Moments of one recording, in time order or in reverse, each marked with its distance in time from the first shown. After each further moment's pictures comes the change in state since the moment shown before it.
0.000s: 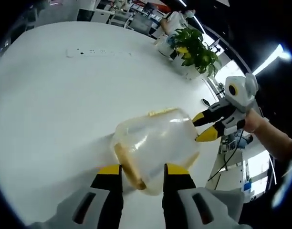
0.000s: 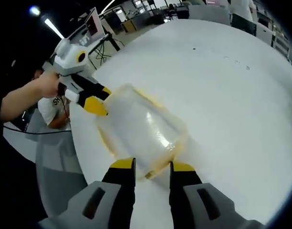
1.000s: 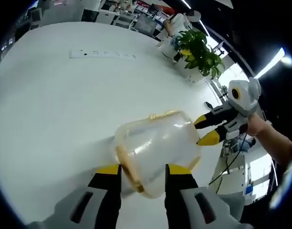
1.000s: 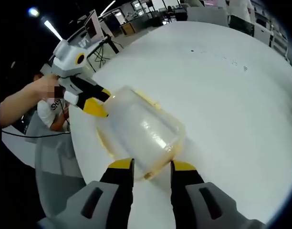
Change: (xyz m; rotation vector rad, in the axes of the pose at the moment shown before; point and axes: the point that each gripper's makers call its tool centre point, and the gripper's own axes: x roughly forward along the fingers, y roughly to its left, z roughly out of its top) left arm -0.003 -0.003 0.005 0.020 -0.038 0.042; right arm -0.005 0.003 0.002 0.003 -0.026 -0.024
